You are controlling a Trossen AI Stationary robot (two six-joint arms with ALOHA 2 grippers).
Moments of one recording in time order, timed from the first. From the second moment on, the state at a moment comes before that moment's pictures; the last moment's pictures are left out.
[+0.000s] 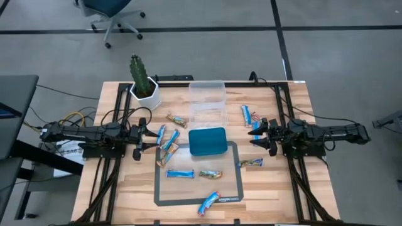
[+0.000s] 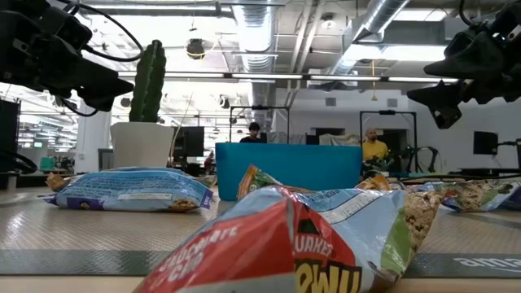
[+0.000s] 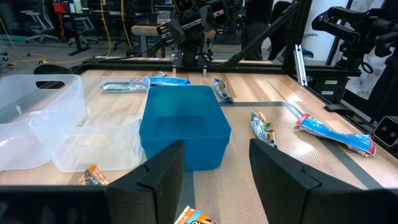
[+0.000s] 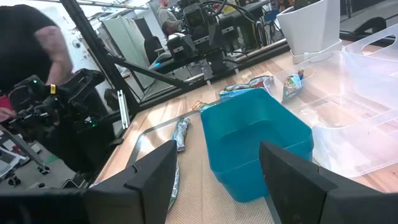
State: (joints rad) left arm -0.07 0.14 0.01 0.03 -0.01 -0.05; right arm 0.02 0.13 0.01 0.02 -0.07 0.37
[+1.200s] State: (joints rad) left arm -0.07 0.15 0.02 0.03 -0.14 -0.96; right arm 0.02 0.13 0.01 0.02 -0.07 0.37
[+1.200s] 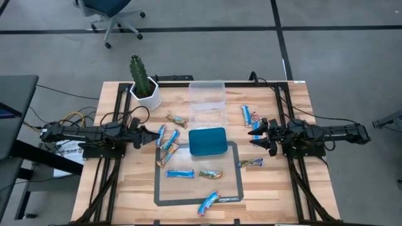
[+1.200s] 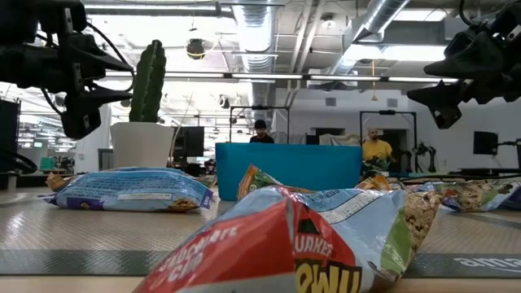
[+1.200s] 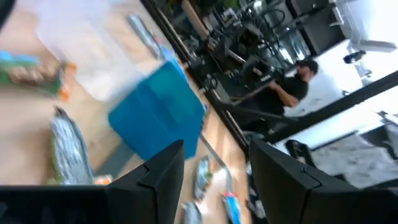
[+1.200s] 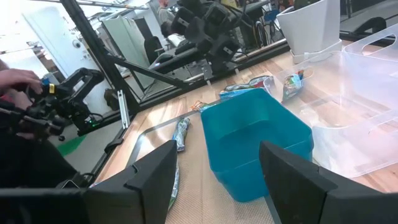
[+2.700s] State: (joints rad) left arm 0.14 1.38 0.78 -0.80 -0.28 -0.87; right arm 0.02 0.13 0.01 0.02 -0.07 0.37
